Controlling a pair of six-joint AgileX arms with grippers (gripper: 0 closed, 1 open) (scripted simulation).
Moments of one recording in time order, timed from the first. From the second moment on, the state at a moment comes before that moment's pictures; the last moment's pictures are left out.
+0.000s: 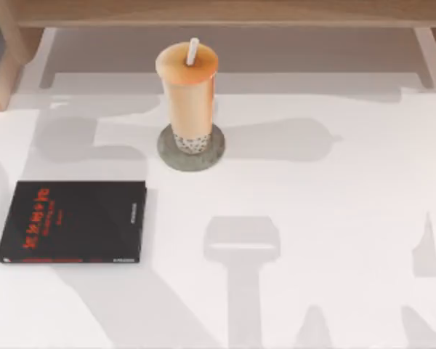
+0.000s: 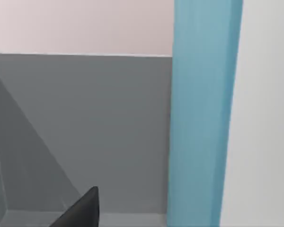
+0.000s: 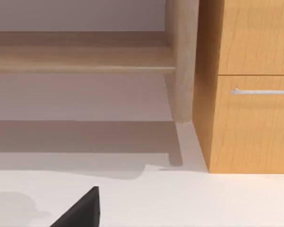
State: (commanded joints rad) left arm 0.35 2.10 1.54 0.55 0.39 -0.01; right arm 0.00 0.00 0.00 0.00 0.00 0.00
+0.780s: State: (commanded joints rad) left arm 0.35 2.10 1.55 0.55 0.39 -0.01; right arm 0.00 0.00 0.00 0.00 0.00 0.00
